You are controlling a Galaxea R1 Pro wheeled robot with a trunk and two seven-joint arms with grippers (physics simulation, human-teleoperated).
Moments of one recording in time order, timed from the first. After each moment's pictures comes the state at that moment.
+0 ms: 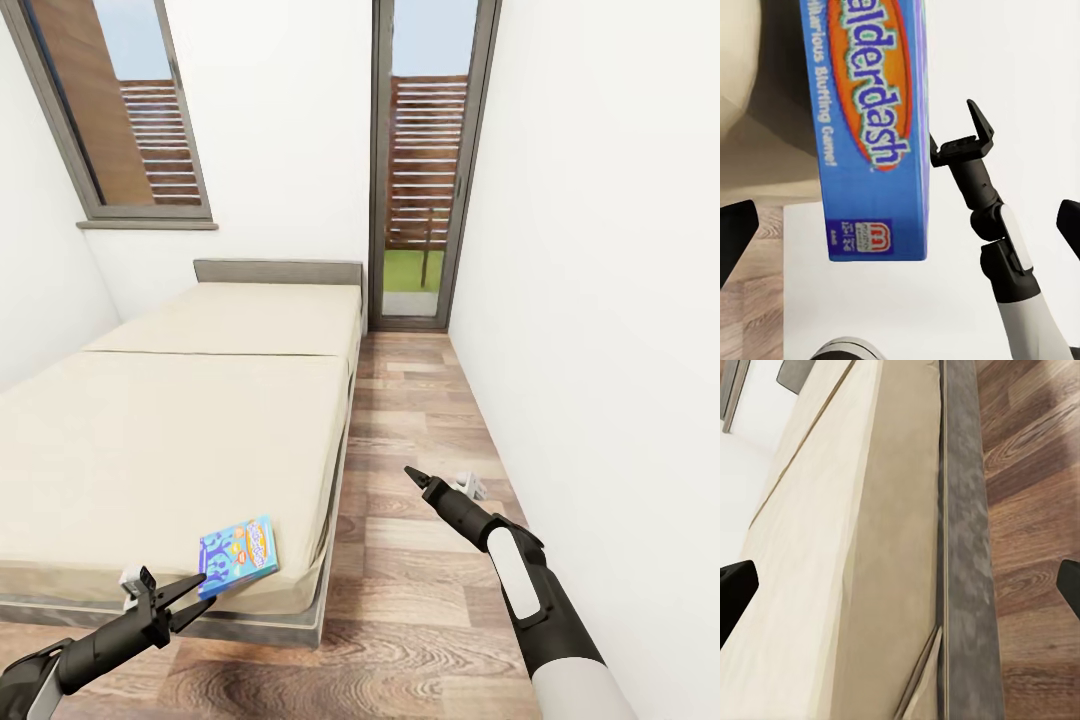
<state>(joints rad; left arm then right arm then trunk) -0.41 0.28 0.45 -0.56 0.14 0.76 -1.57 -0.52 0.10 -0.14 -1.05 -0.62 0.51 0.27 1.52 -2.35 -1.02</state>
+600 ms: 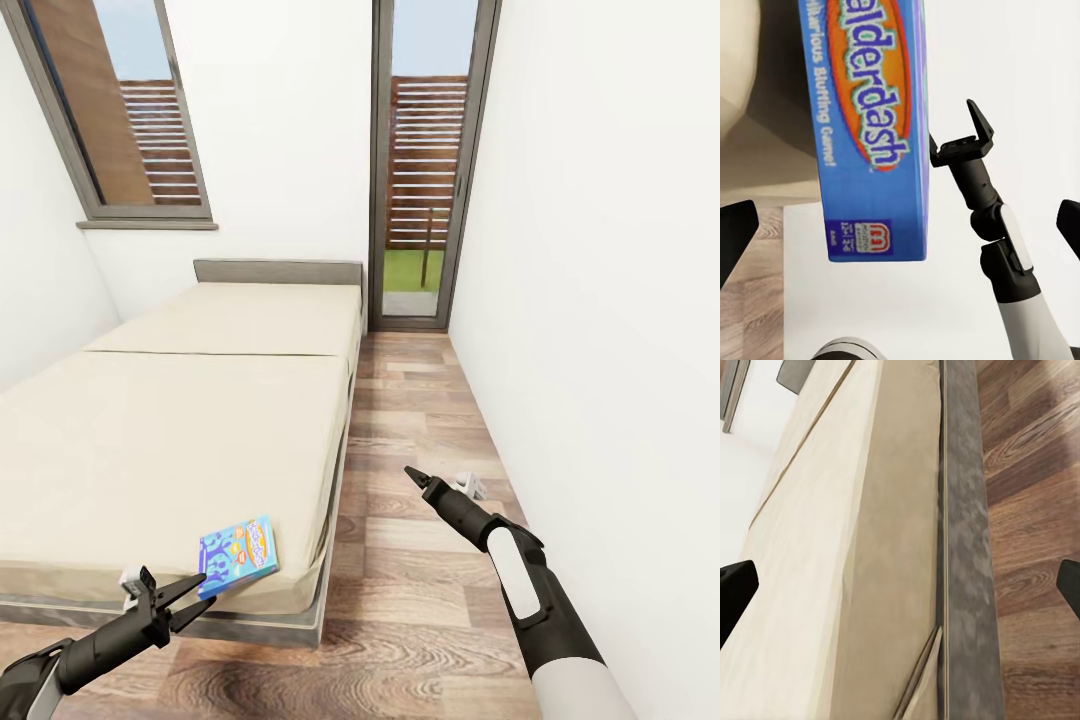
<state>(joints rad) -0.41 0.28 0.45 -0.56 0.14 0.75 -1.57 -0.52 0.10 -0.14 -1.05 -0.62 0.51 0.27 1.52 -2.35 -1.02</state>
